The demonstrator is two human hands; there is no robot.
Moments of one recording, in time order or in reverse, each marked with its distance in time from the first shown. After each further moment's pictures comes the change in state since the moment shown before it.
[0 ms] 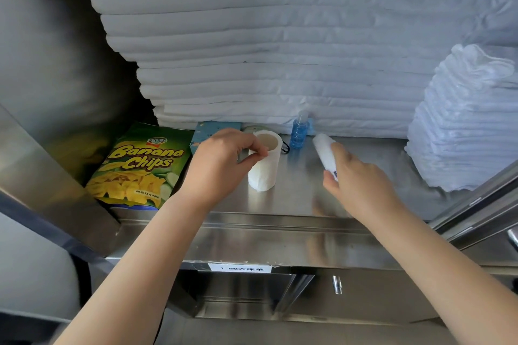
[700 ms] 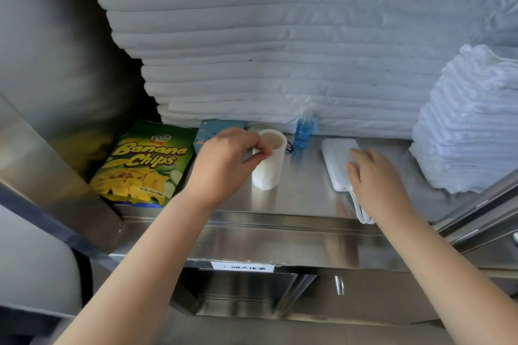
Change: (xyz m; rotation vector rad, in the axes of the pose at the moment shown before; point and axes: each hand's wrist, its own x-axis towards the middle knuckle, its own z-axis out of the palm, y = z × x) left_hand -0.001 0.000 0.000 0.009 -0.006 0.003; right_hand 0.008 0.028 0.029 0.361 0.060 0.137
